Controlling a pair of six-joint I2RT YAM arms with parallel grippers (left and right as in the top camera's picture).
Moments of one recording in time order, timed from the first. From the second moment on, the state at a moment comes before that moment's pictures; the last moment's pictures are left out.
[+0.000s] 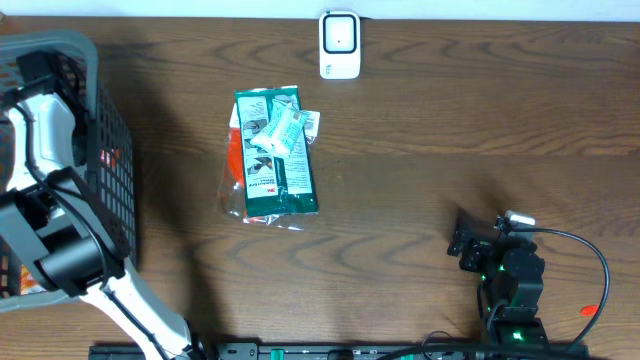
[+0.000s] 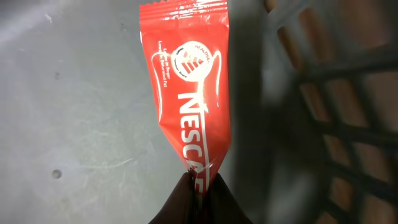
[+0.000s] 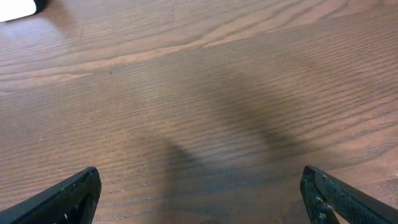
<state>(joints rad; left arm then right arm) 0.46 2.06 1.69 -0.83 -0.16 -0.67 -0.02 0.48 0.01 -0.04 0.07 0.22</state>
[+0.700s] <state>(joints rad) 0.45 1.40 1.69 -0.44 0.45 -0.68 -0.02 0.48 0.01 -0.04 0.07 0.22</state>
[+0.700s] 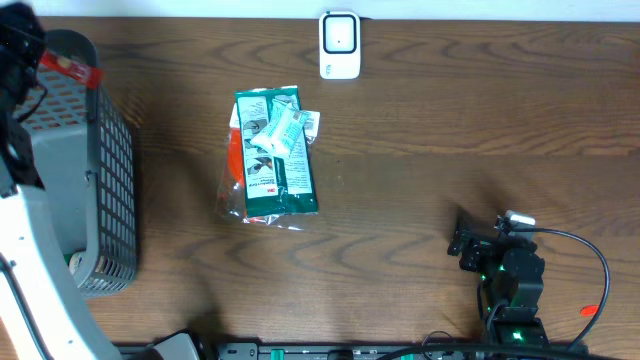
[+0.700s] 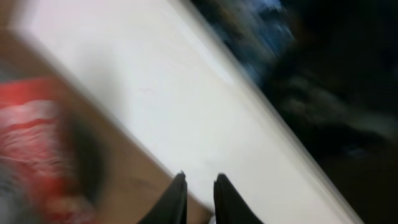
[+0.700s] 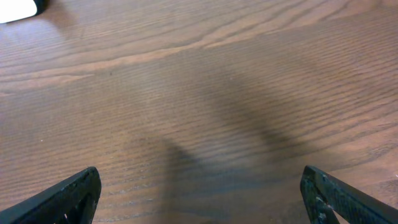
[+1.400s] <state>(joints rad) 0.26 1.47 1.68 -0.54 0.54 -0.54 -0.02 0.48 0.01 -0.03 0.07 0.22</state>
